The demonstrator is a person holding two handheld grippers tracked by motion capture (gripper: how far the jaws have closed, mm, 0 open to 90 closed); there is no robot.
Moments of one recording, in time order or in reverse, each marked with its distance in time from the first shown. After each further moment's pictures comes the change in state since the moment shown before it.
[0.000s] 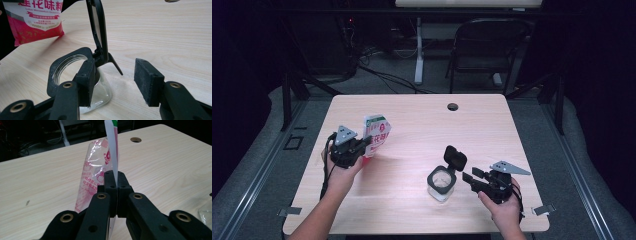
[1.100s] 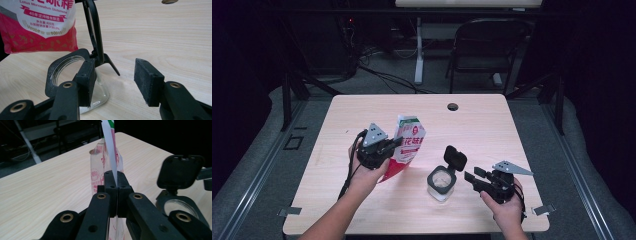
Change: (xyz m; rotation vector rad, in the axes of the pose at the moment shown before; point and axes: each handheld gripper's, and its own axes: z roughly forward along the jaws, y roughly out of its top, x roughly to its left) left arm -0.077 0.031 0.008 -0.029 -0.211 0.125; right arm -0.004 0.000 -0.004 -0.014 -0.002 0.007
